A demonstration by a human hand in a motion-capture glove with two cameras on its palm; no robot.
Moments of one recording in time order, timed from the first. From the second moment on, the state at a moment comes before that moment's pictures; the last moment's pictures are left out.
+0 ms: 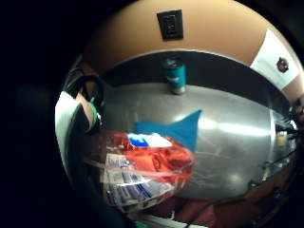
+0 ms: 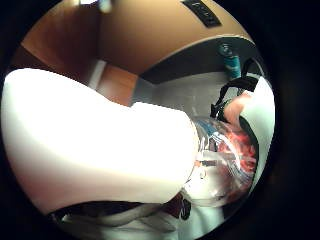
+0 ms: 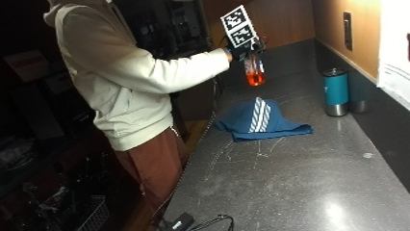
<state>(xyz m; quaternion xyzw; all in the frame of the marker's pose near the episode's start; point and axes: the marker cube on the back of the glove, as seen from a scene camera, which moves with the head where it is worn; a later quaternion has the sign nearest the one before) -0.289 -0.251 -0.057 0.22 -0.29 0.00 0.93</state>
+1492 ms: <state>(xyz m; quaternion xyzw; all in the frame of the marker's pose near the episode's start) -0.584 -0.393 0.159 0.20 -0.55 -0.06 0.81</state>
